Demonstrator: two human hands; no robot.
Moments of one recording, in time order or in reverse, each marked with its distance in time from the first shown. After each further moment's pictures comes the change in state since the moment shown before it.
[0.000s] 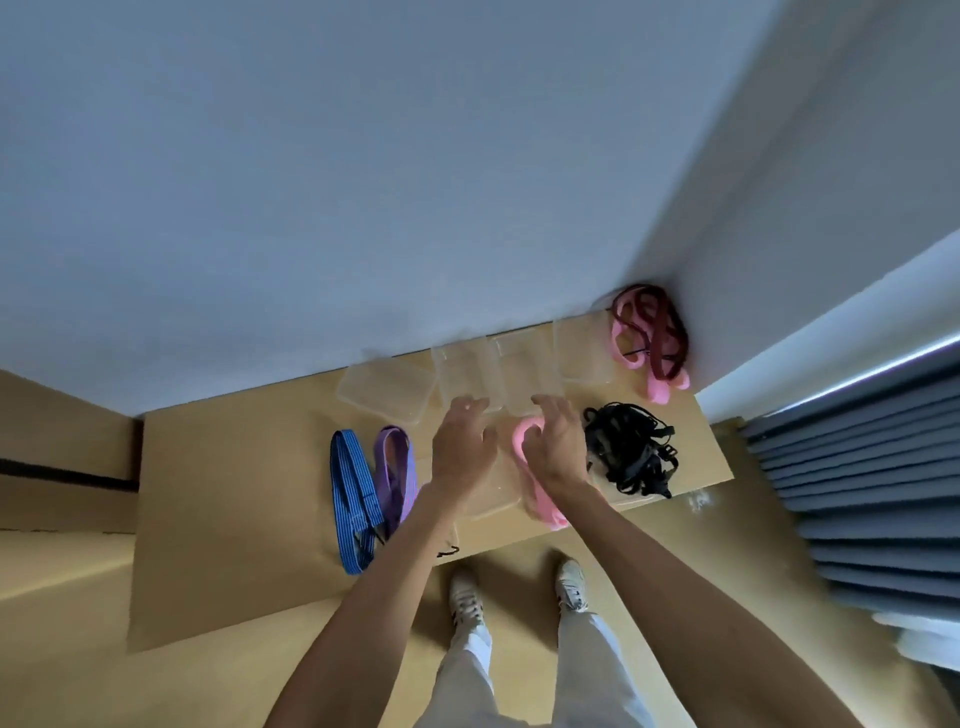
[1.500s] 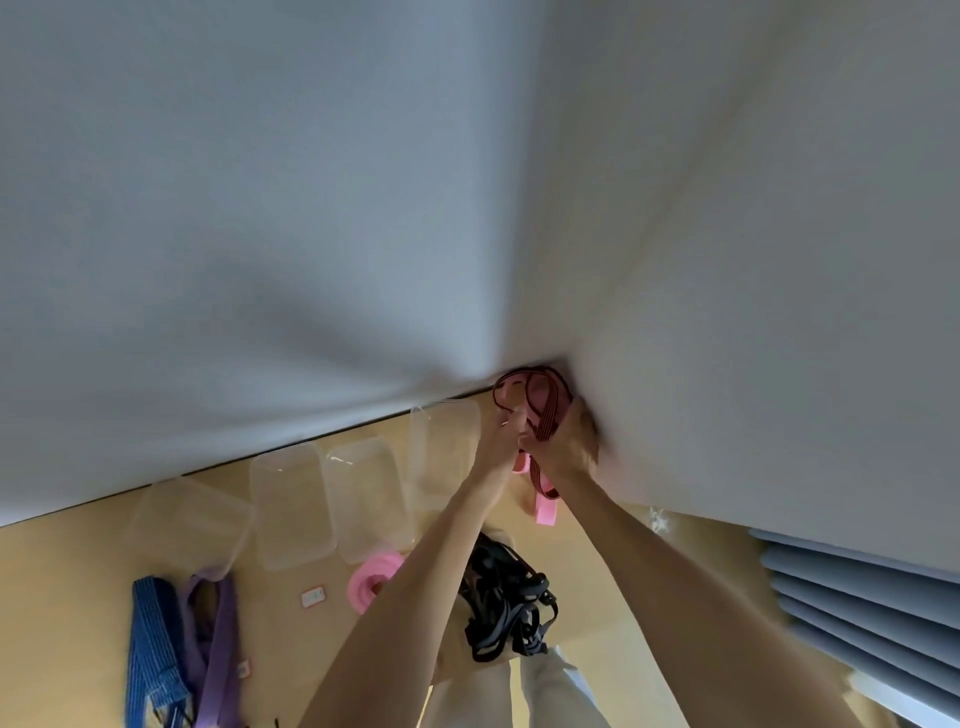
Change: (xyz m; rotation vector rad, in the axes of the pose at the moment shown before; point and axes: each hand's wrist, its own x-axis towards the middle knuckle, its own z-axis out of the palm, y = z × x) left_hand 0.259 0.221 0.241 -0.779 -0.316 -0.667; right_hand 0.315 0.222 -0.103 -0.049 -0.181 0.421
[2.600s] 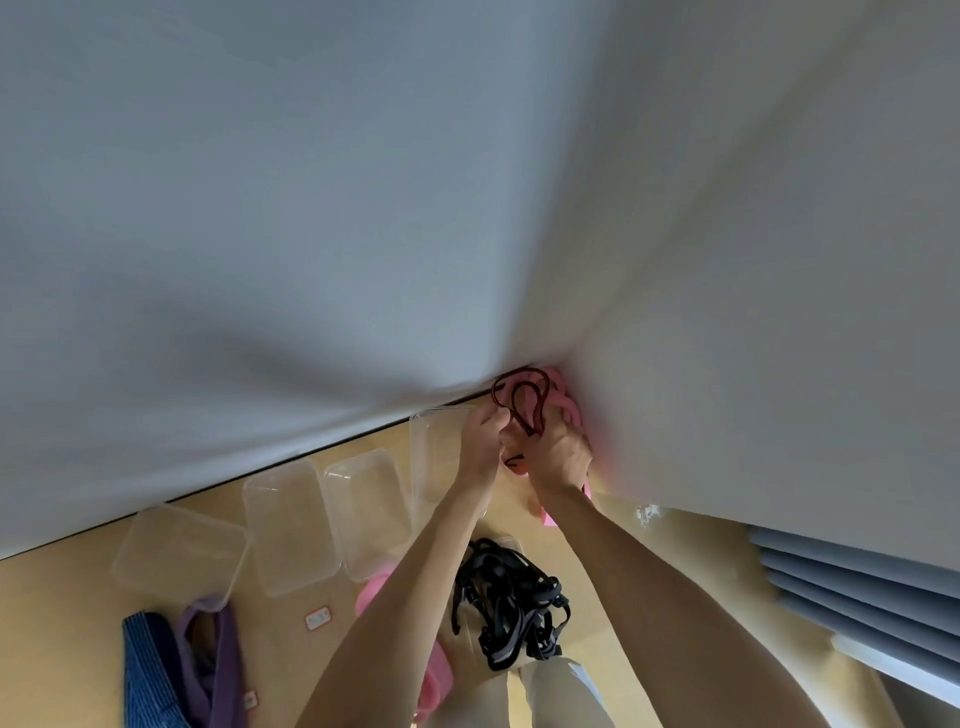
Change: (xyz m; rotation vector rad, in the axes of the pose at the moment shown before) left_hand -0.005 0.020 -0.028 -0.145 -0.017 0.113; right_hand -0.016 -0.028 0.013 -0.059 0.235 -0.145
